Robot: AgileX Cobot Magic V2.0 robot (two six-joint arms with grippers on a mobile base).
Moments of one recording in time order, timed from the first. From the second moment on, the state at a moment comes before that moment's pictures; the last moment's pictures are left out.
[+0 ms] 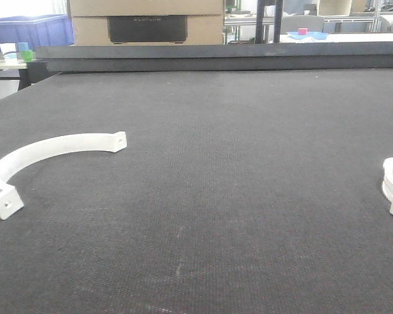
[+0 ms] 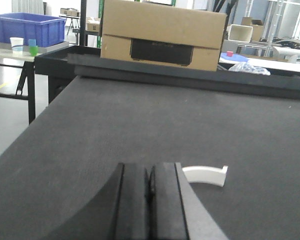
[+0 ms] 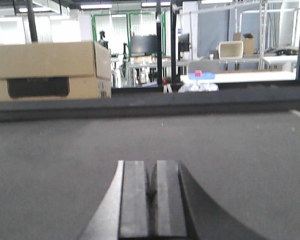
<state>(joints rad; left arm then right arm) -0.06 0.00 -0.15 -0.03 0.20 -0.05 -0.12 0.00 -0.07 0.05 0.00 0.04</state>
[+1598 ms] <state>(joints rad) -0.06 1.27 -0.95 0.05 0.80 -0.05 -0.06 1.32 -0.89 0.08 0.90 0.09</state>
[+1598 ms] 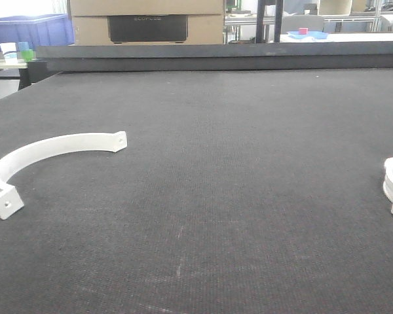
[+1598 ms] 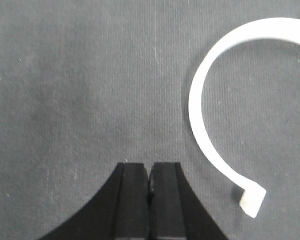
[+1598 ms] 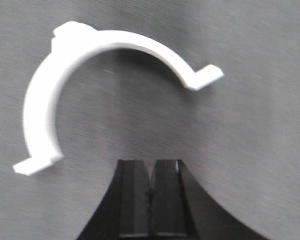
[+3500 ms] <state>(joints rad) -0.06 1.27 -0.95 -0.01 0.83 -0.05 0.15 1.78 -1.18 0.03 0.95 0.53</state>
